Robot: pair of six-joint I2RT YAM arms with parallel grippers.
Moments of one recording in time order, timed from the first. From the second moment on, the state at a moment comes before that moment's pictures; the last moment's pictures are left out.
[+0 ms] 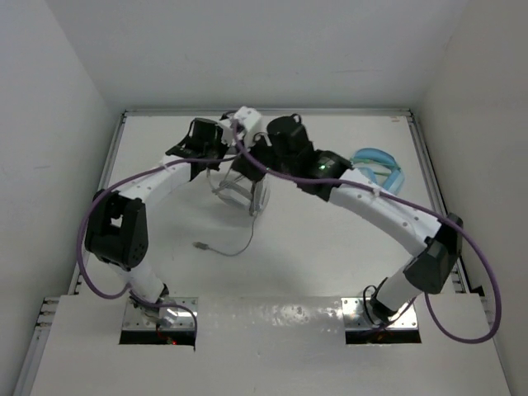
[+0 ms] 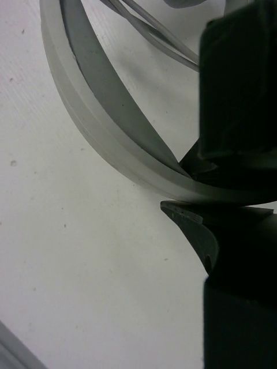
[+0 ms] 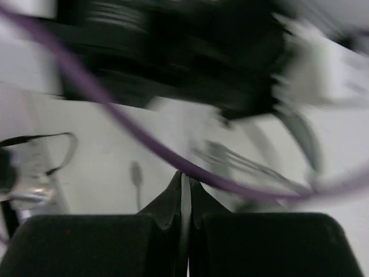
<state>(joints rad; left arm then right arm) -0.33 1.69 1.26 -0.29 -0.04 0.30 0.89 1.59 1.53 -0.29 -0.19 -0.01</state>
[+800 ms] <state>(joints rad) -0.39 1.41 1.25 -0.38 0.15 0.39 0.54 1.35 1.13 -0.27 0.17 -0.08</state>
